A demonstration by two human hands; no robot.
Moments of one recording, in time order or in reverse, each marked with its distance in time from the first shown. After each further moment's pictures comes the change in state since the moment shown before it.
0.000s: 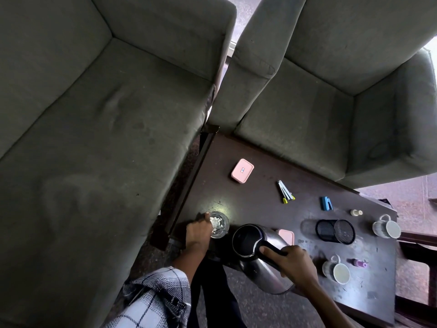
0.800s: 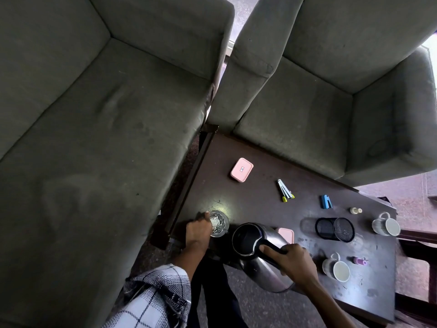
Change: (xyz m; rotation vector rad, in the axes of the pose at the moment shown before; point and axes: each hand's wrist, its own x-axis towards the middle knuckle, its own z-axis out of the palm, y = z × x) left_hand 0.000 0.000 -0.001 0.008 -0.009 -0.003; right_hand 0.000 0.003 0.001 -0.011 0.000 0.012
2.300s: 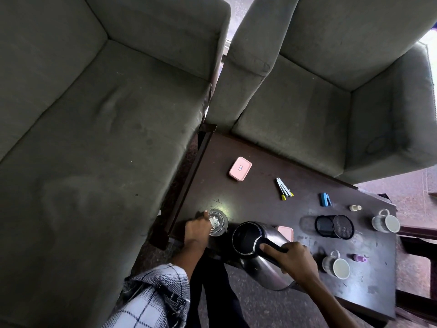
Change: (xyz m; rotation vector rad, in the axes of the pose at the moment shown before) left_hand -0.001 0.001 -0.003 0.027 0.005 0.025; right_hand 0.000 0.005 -0.001 0.003 0.027 -0.030
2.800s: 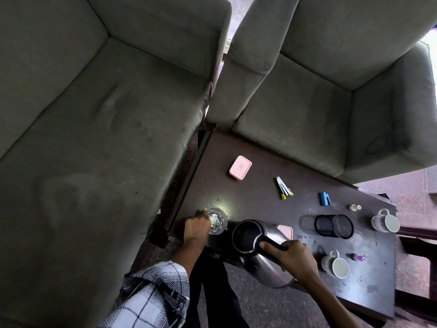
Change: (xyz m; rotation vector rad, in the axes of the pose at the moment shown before) left_hand 0.002 -0.001 0.003 0.007 0.012 0.003; right_hand 0.001 0.000 -0.001 0.011 -0.005 0.000
